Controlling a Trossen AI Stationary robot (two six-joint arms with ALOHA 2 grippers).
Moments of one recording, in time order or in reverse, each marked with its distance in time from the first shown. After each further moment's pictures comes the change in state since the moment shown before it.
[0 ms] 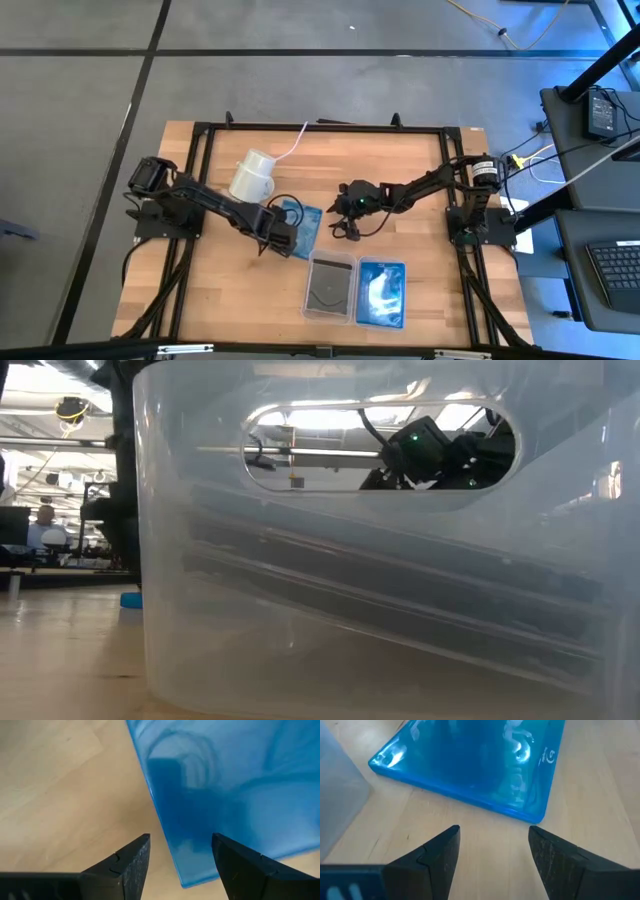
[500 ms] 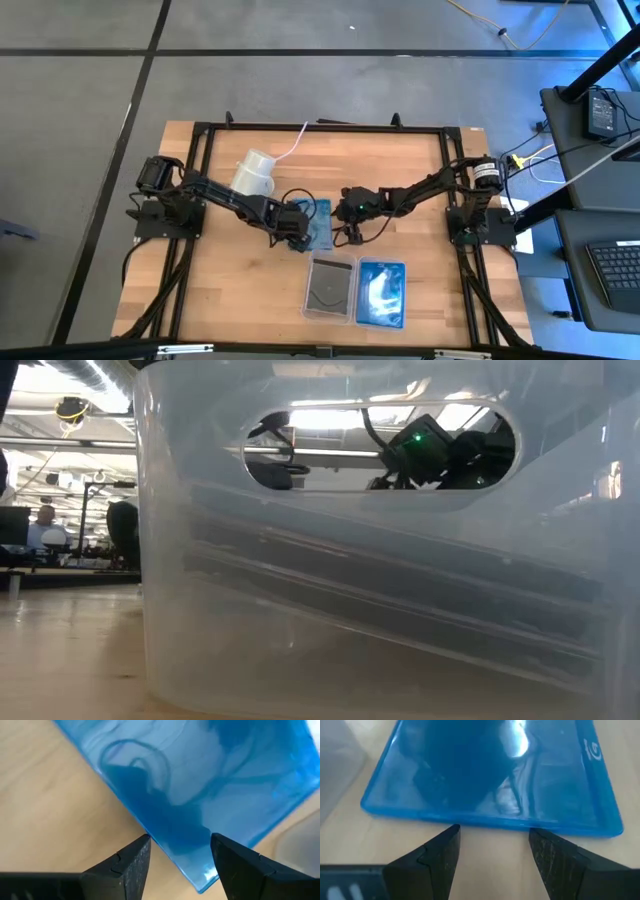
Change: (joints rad) left arm 0.104 0.049 -0.002 0.292 0.074 0.127; right arm 0.041 -0.005 0.001 -0.113 0.100 -0.037
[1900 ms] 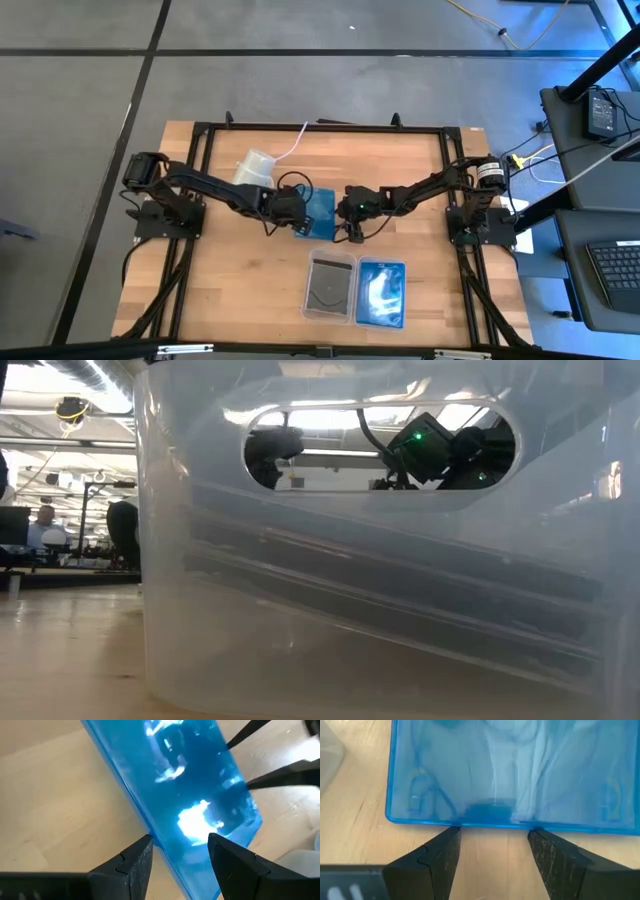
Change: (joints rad) left arm 0.062 -0.117 -0.001 0.045 -0.165 0.004; right arm -0.001 -0.001 0.000 -0.087 0.057 0.032
